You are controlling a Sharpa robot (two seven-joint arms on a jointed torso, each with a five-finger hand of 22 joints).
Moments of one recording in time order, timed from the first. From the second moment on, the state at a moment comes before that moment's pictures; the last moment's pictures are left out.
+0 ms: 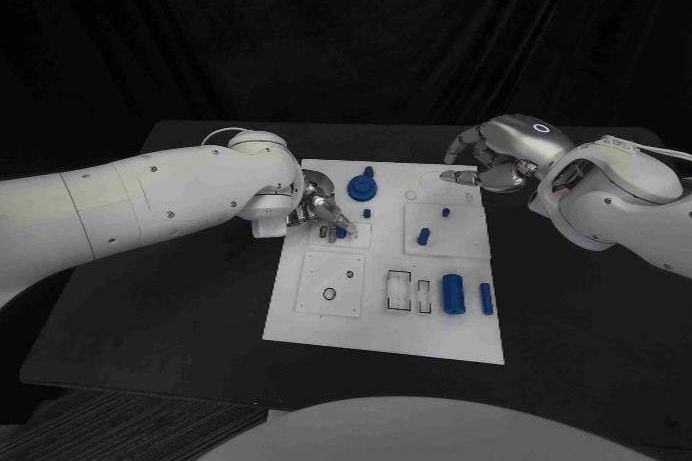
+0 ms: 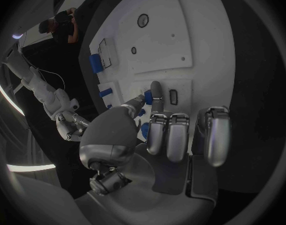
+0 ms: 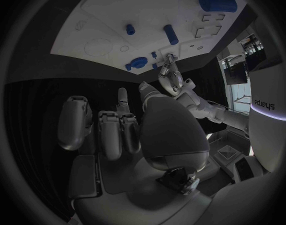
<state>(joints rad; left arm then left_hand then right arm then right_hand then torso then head) 1.39 -0.57 -0.21 1.33 -0.92 0.27 -0.51 0.91 0.03 0.31 0.13 0.13 1.12 0.03 0.22 0.86 1.47 -0.02 1.57 1.31 1.47 -0.06 1.57 1.31 0.02 1.46 0.05 1.46 1.31 1.38 -0.97 -0.21 1.60 -1.55 -0.45 -0.05 1.27 -0.05 0.12 0.27 0.22 0.80 0.09 0.39 0.36 1.47 -0.01 1.57 1.31 1.47 -0.07 1.54 1.31 0.05 1.45 0.04 1.25 1.31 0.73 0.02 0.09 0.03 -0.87</state>
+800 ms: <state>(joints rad) 1.39 -0.59 -0.21 1.35 -0.92 0.24 -0.51 0.84 0.03 0.13 0.28 0.06 1.13 0.02 0.32 1.07 1.47 -0.03 1.57 1.31 1.47 -0.07 1.57 1.31 0.02 1.47 0.04 1.47 1.31 1.38 -0.97 -0.21 1.60 -1.55 -0.44 -0.05 1.28 -0.04 0.12 0.27 0.22 0.80 0.09 0.39 0.36 1.47 -0.01 1.57 1.31 1.47 -0.07 1.54 1.31 0.05 1.45 0.04 1.25 1.31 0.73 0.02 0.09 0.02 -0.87</state>
